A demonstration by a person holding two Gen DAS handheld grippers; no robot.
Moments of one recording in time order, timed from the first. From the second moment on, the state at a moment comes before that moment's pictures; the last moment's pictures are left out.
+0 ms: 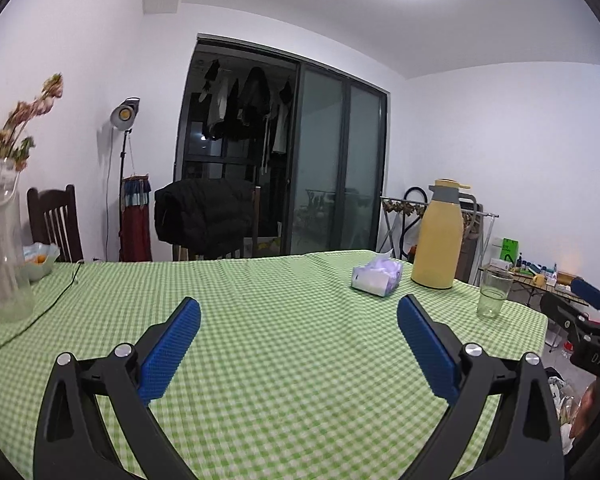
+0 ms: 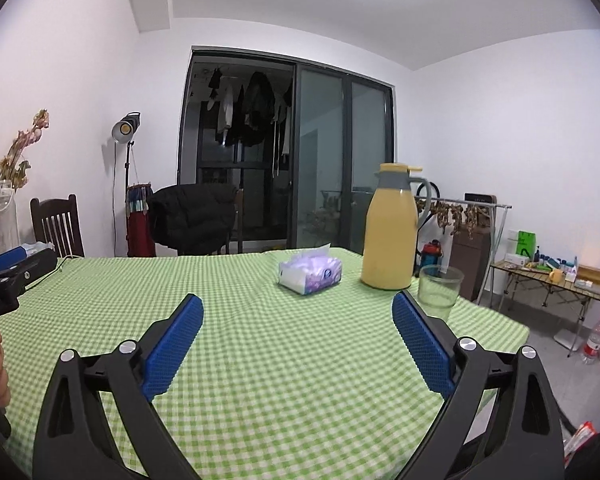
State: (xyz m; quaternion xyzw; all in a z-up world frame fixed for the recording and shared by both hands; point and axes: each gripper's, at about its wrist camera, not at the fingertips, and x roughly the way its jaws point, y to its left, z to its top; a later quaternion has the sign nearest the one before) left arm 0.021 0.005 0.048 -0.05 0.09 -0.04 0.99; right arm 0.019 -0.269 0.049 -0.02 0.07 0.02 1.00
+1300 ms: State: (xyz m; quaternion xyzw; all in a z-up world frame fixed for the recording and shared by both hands) left arm 0.033 0.012 -0.004 -0.05 0.19 0.01 0.98; right arm 0.030 -0.239 -0.014 -0.01 0.17 0.06 0.98
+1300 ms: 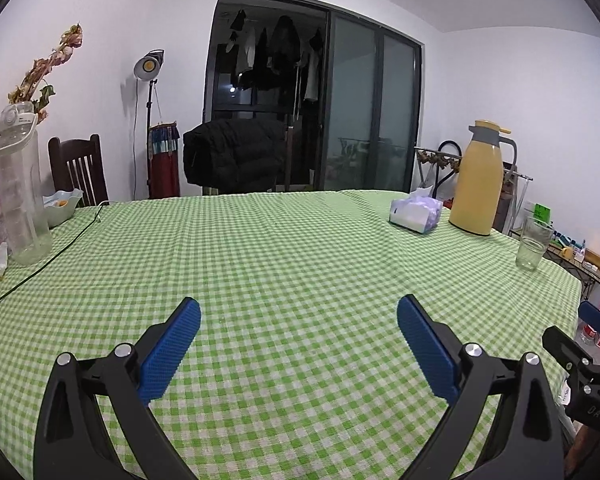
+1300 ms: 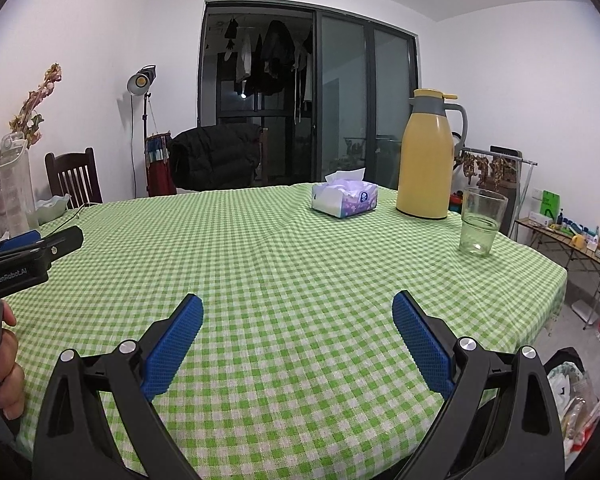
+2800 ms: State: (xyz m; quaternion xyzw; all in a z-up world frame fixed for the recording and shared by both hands) left arm 0.036 0.016 -0.002 -0.05 0.19 0.00 0.98; right arm 0.029 -0.243 -0.017 -0.01 0.17 0.05 0.98
